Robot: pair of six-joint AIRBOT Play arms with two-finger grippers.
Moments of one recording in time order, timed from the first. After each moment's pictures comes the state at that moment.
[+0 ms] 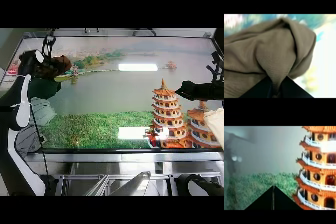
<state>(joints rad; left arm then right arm) 0.00 -2.07 2.09 1.49 -0.87 -1.17 -0.16 -1.05 0.98 -0.98 1.03 1.37</state>
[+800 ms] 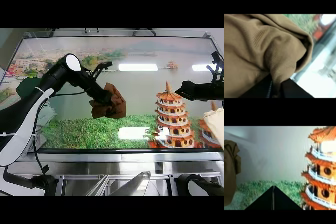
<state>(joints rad) -0.42 -1.71 1.57 0.93 -1.41 -1.22 -0.16 -1.05 0.98 -0.98 1.03 1.37</state>
